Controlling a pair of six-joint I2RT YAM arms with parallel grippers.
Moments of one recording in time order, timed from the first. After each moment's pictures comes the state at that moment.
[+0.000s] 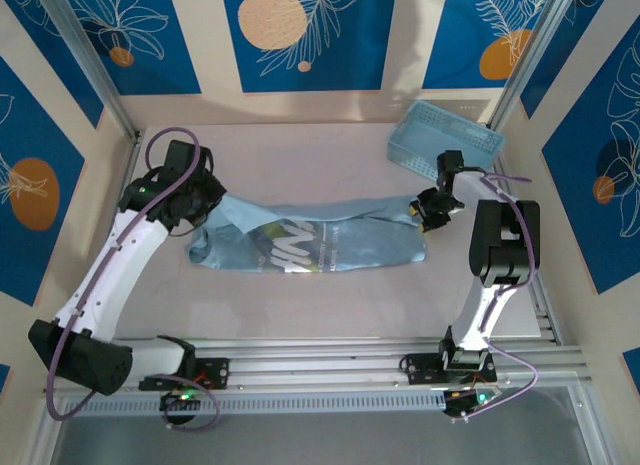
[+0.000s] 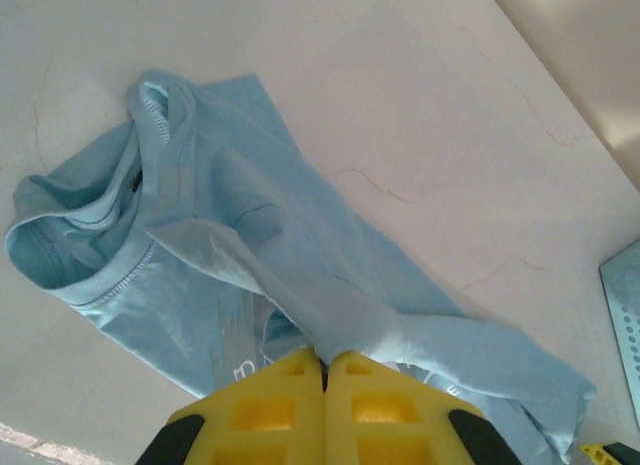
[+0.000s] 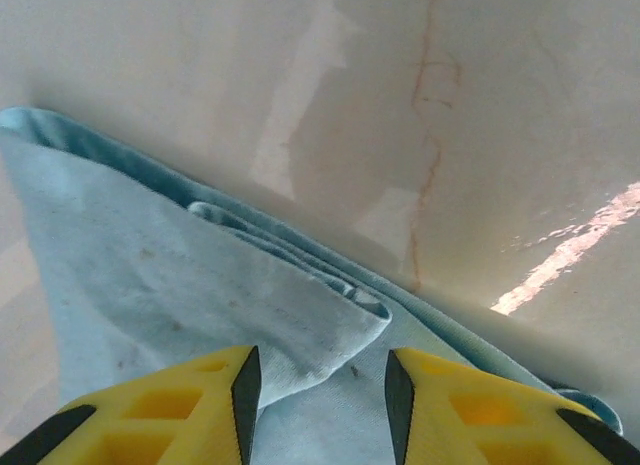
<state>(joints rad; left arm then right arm) -0.32 1.27 1.38 -1.01 -0.15 -1.01 -0.04 1.89 1.28 -0.77 -0.25 1.12</state>
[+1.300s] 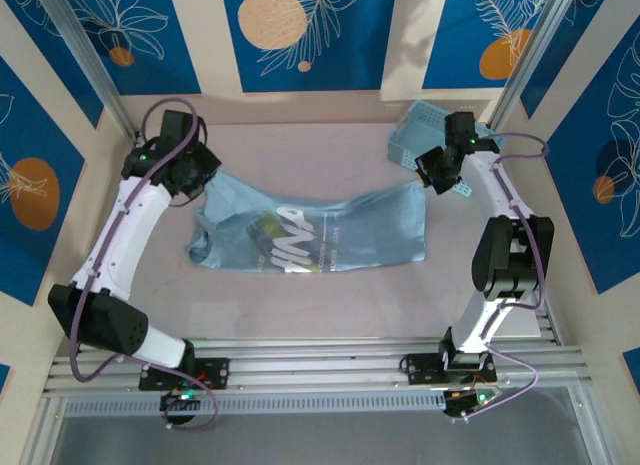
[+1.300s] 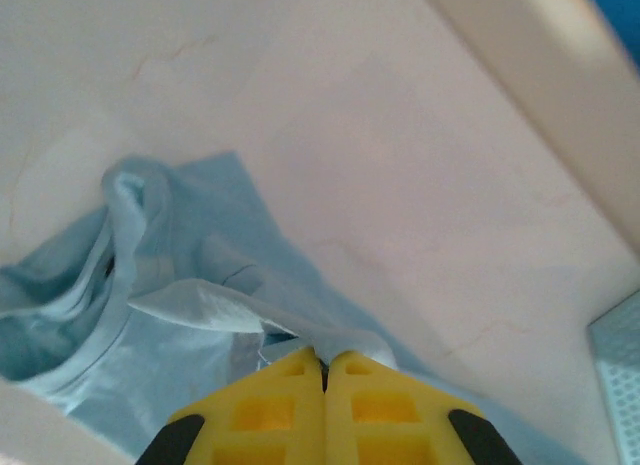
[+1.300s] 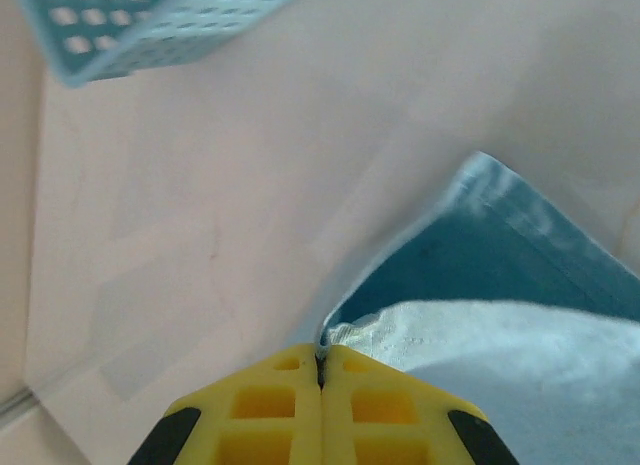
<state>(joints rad) -0.21 1.48 1.62 -1.00 -0.13 -0.94 -0.01 1.77 1.55 -0.85 -0.23 1.04</state>
